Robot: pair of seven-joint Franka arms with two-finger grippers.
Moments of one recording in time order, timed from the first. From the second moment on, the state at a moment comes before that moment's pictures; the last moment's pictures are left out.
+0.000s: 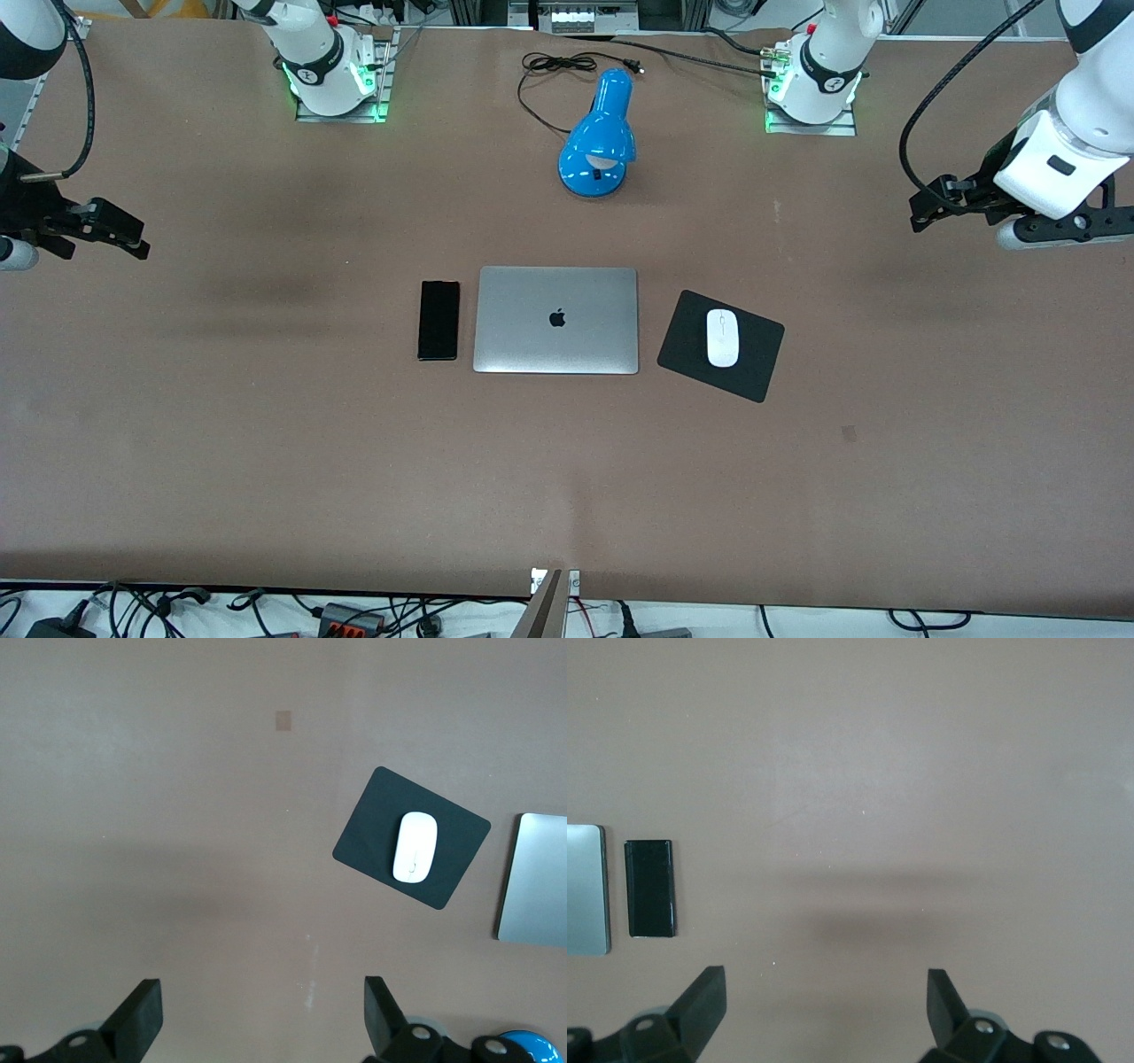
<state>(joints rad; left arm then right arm) 0.13 -0.06 -0.20 -1.74 0.01 1.64 -0.19 -0.02 0.02 -0.03 -1.71 -0.01 1.76 -0.06</state>
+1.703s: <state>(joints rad) 0.07 -0.06 -0.16 -1.76 0.01 1.61 -0.19 -0.02 0.00 -0.03 -1.71 -0.01 1.73 -0.07</state>
